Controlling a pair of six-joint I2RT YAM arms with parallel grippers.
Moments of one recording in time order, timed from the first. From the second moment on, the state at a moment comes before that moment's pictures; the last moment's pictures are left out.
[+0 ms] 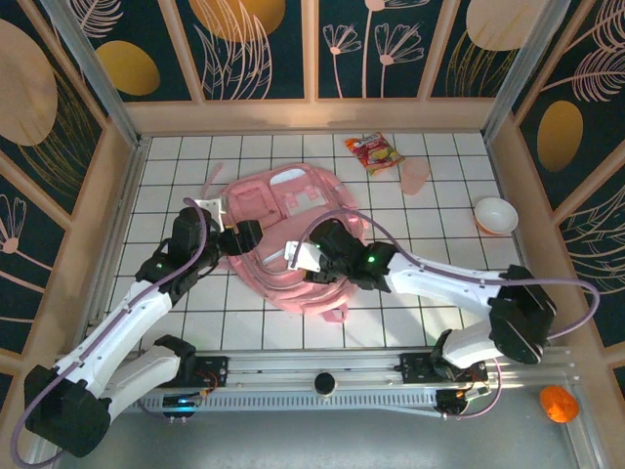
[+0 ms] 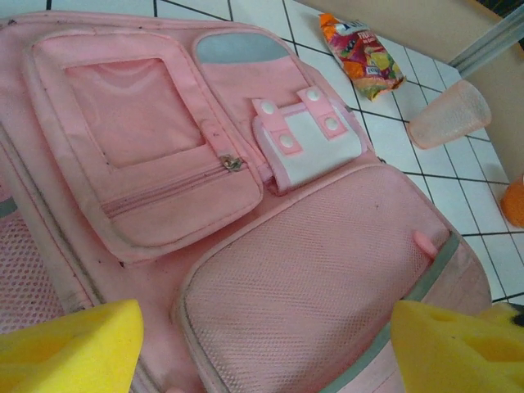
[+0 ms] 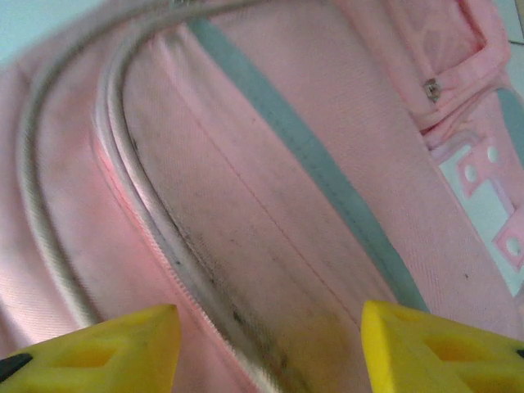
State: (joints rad) left arm -0.42 0.93 0.68 -0.30 0.13 -0.58; right arm 1.02 1.42 0.95 -0.32 0.11 -0.65
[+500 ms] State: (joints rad) left arm -0.42 0.93 0.64 -0.22 0.24 -0.41; right arm 0.98 1.50 0.94 -0.21 0.10 -0.93
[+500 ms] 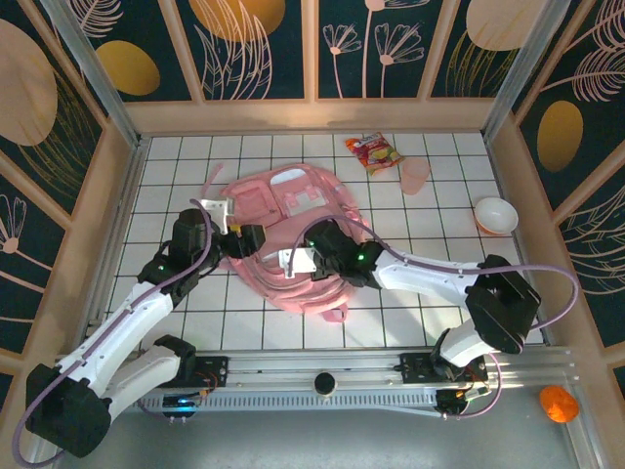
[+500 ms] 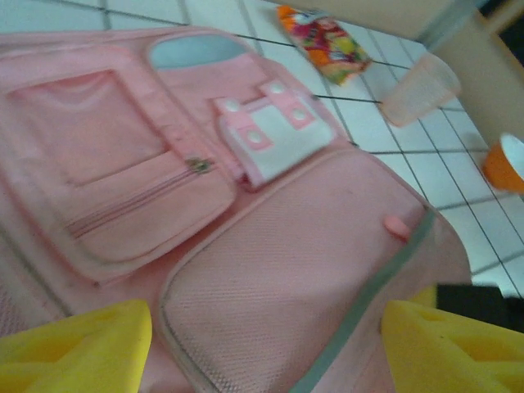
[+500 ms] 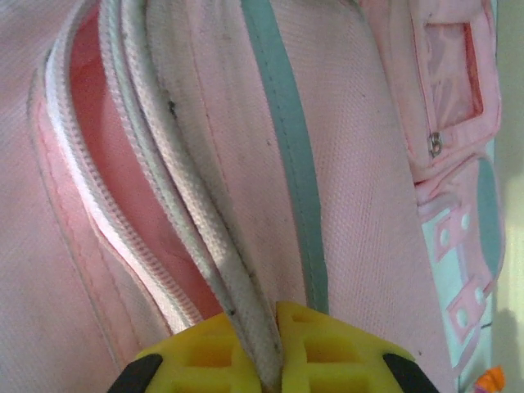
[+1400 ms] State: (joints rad) left arm -0.51 1.12 0.64 -0.40 0.39 0.62; right arm 0.79 1.33 0.91 -0.27 -0.15 -1.04
